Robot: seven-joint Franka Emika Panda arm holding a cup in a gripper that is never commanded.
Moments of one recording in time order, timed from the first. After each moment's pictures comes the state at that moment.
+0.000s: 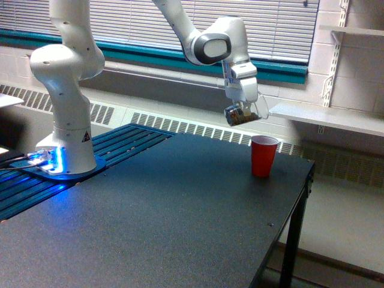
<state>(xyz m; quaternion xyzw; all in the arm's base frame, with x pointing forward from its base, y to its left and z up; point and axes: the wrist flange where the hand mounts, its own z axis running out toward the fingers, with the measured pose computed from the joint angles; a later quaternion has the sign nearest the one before) 0.448 0.263 0.318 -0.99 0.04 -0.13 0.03</state>
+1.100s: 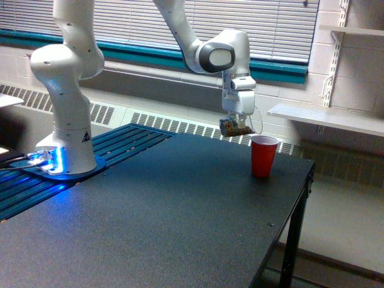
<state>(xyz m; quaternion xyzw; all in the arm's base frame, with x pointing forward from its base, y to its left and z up) 0.444 0.261 0.281 -0.99 0.04 -0.09 -0.02</state>
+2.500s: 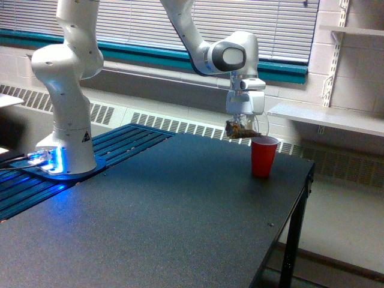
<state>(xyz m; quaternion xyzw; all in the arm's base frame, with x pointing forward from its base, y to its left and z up) 0.468 0.277 0.277 -0.99 0.00 -0.09 -0.08</state>
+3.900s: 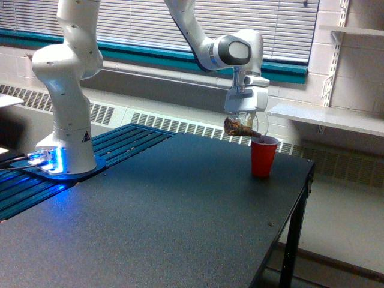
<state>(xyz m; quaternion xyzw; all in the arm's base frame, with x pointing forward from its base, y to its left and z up) 0.470 0.278 0.284 -0.99 -0.03 -0.06 -0.14</state>
